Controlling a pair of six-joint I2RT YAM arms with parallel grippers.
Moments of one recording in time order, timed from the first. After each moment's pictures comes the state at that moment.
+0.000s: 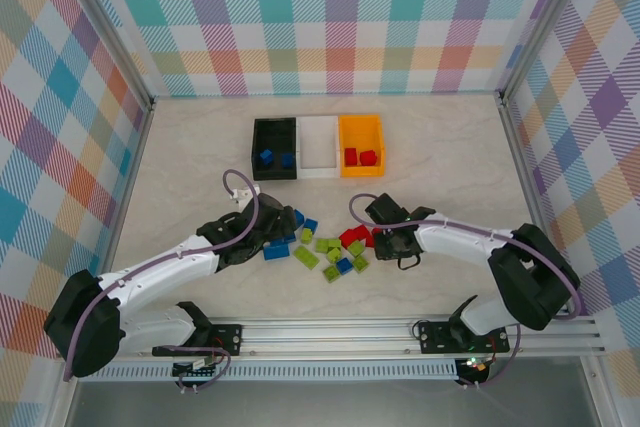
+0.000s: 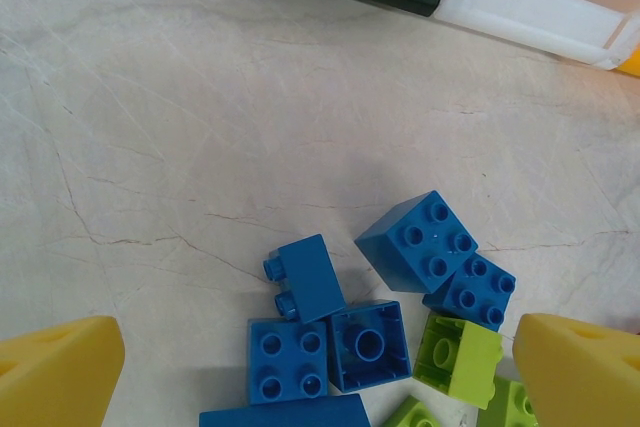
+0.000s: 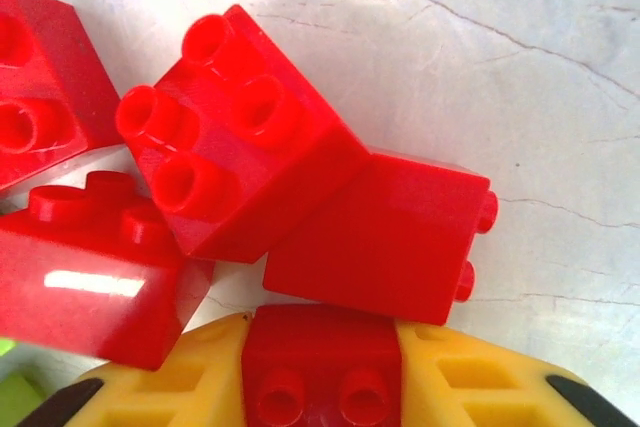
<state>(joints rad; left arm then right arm) -0.75 1.16 0.67 -0.43 -0.39 -0.86 0.71 1.43 0.71 -0.59 0.13 0.55</state>
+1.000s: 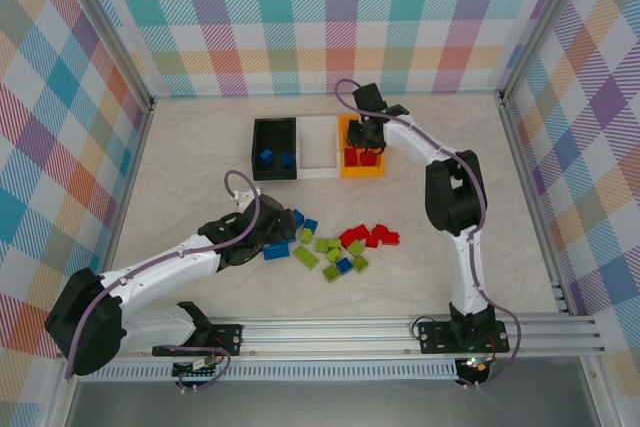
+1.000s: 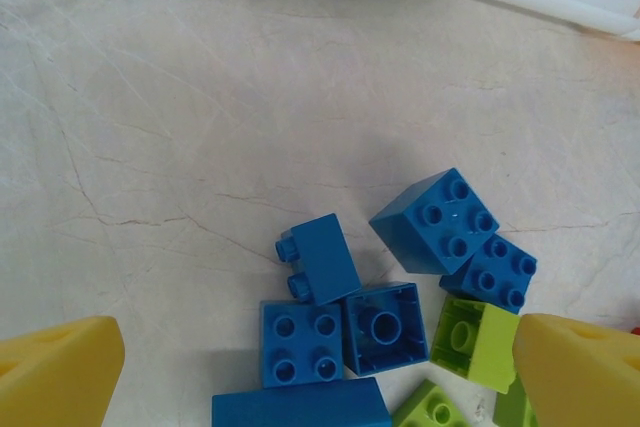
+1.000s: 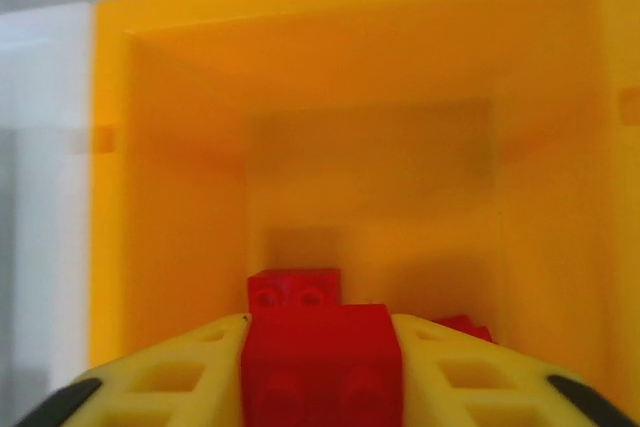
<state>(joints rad) -0.75 1.17 0.67 -0.46 -0.37 -0.86 0.42 2.24 1.91 -0.67 0.04 0.42</state>
